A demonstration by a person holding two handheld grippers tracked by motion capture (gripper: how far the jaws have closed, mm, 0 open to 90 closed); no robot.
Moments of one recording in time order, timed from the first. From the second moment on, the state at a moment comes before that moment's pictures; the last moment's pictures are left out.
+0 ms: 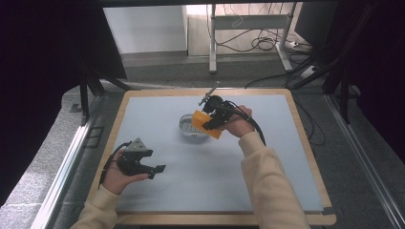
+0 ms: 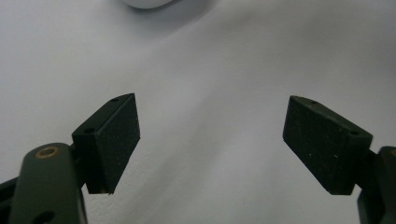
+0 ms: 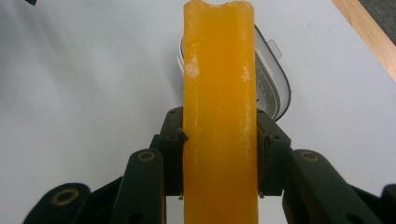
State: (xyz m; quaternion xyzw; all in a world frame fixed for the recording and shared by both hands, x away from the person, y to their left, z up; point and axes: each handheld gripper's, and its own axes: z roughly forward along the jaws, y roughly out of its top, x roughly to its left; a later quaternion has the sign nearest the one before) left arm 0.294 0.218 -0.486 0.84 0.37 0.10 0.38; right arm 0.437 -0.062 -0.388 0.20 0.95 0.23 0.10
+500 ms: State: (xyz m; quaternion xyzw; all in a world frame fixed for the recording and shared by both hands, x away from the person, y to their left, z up) left arm 0.294 0.217 -0.487 0.84 0.37 0.10 0.38; right arm 0.452 -0.049 -0.394 0.19 0.95 0.23 0.10
